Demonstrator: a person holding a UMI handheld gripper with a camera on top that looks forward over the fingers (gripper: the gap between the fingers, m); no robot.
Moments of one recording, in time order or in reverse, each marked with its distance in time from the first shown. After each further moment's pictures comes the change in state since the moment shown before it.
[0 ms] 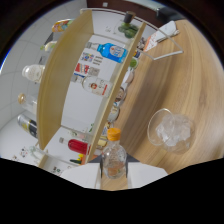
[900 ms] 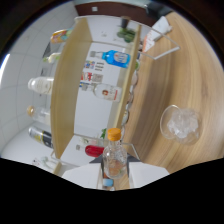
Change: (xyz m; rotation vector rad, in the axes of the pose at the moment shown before) arm -0.039 -0.010 -0.012 0.042 -0.094 0.129
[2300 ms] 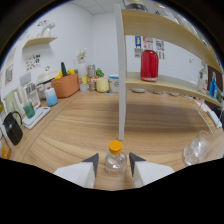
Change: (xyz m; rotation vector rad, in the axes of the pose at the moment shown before) arm 0.104 0.164 0.032 -0.330 0.334 -1.281
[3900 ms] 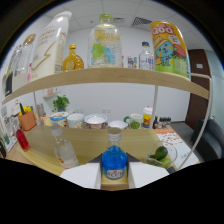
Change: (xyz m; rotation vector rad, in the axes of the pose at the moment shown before) arm 0.358 -0.178 -0.032 0.201 0.182 0.032
